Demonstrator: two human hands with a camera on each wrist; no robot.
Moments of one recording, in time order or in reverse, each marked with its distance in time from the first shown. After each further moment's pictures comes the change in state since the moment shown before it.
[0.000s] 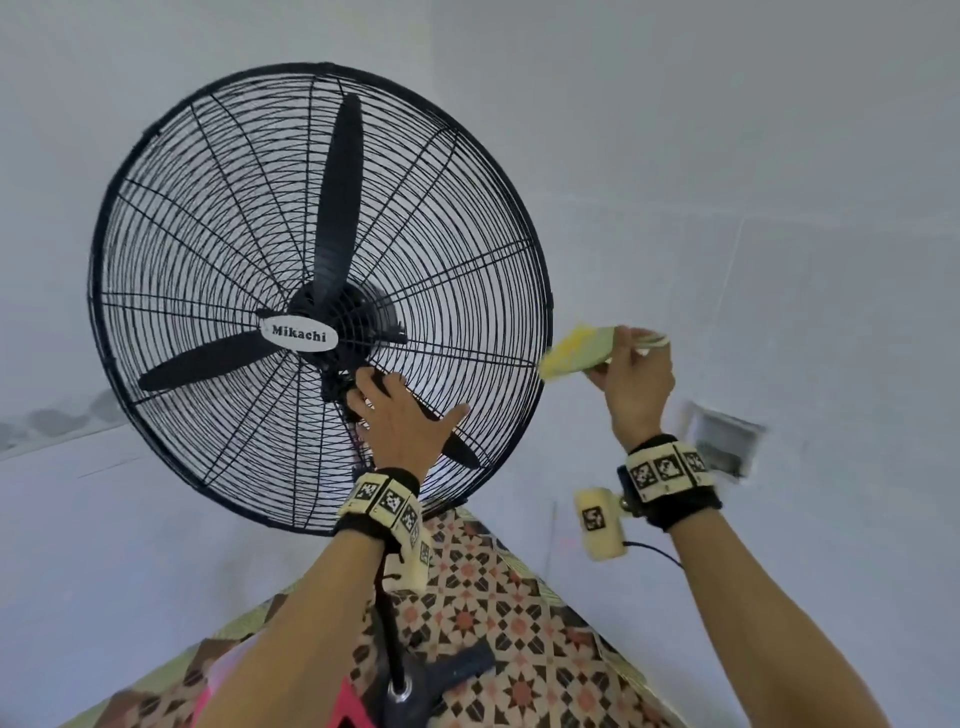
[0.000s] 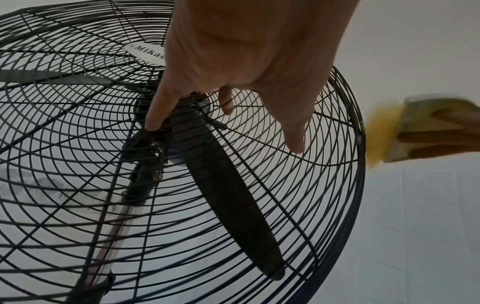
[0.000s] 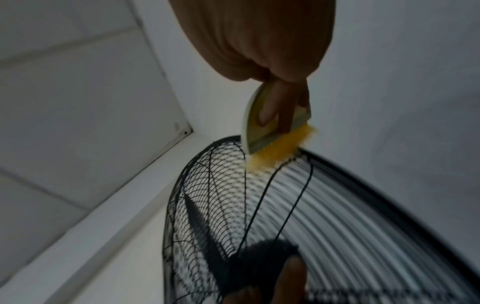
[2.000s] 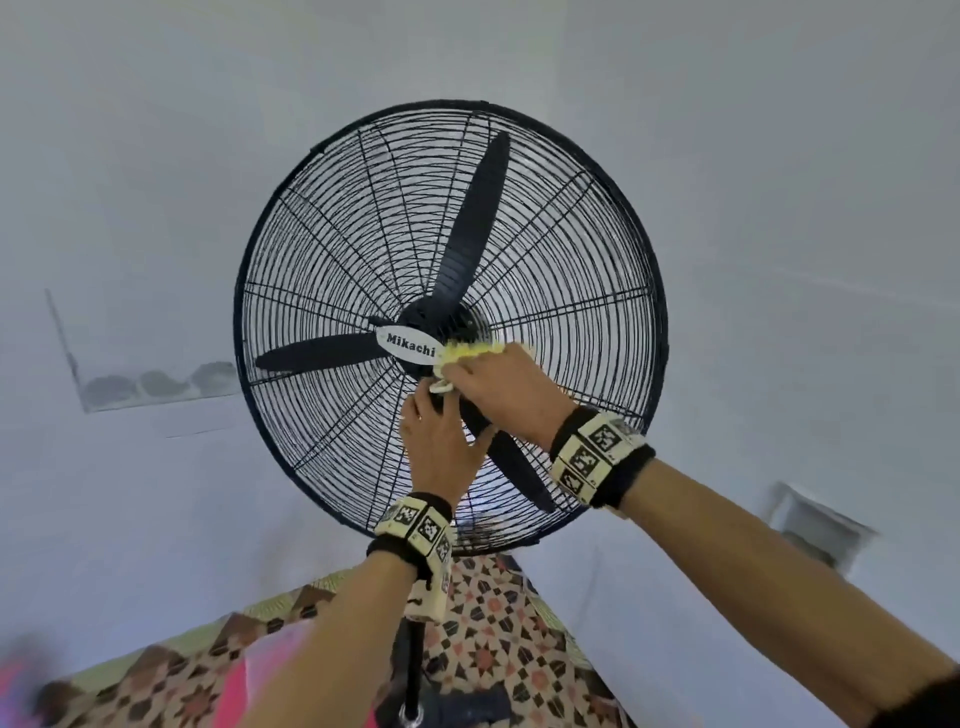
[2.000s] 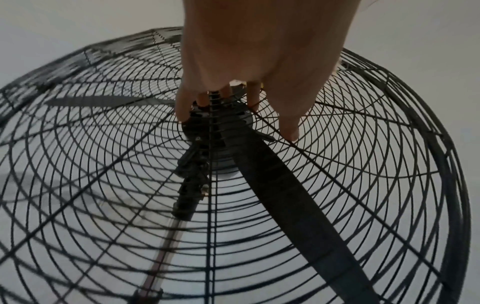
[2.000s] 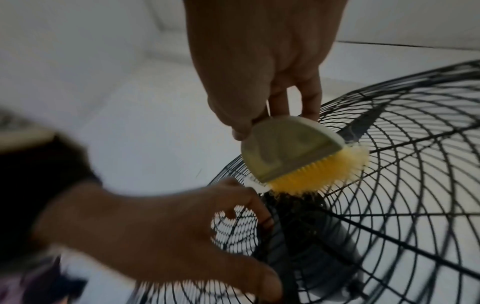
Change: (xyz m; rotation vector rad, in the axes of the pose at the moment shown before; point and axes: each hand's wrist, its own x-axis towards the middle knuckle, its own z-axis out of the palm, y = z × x) left_hand 0.034 -0.072 -0.017 0.010 0.171 0.143; right_hand -0.094 -0.066 0.192 -1.235 -1.000 -1.432
